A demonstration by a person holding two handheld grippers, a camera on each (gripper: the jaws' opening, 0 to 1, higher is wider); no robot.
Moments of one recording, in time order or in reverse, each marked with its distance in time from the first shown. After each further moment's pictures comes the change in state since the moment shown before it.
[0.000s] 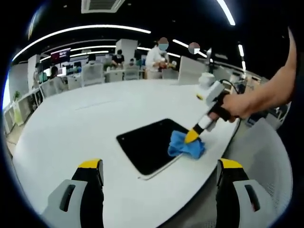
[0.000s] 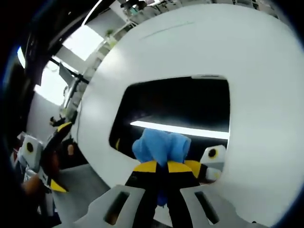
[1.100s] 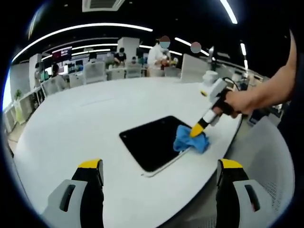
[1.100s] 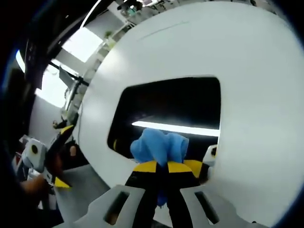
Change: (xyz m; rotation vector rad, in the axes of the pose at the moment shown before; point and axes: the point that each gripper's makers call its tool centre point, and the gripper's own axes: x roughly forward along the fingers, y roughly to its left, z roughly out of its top) left arm 0.000 0.006 -0.004 -0.011 0.016 0.026; right arm -0.010 -0.012 0.001 0.024 0.005 0.015
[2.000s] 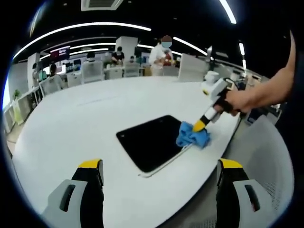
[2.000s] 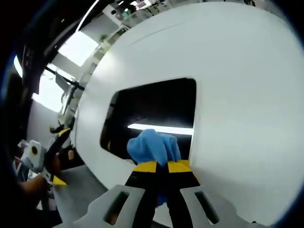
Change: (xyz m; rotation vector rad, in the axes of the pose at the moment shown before) left arm 0.003 -0.004 -0.003 0.004 0.013 -0.022; right arm -0.016 -0.028 -0.002 0.023 -0.020 -0.036
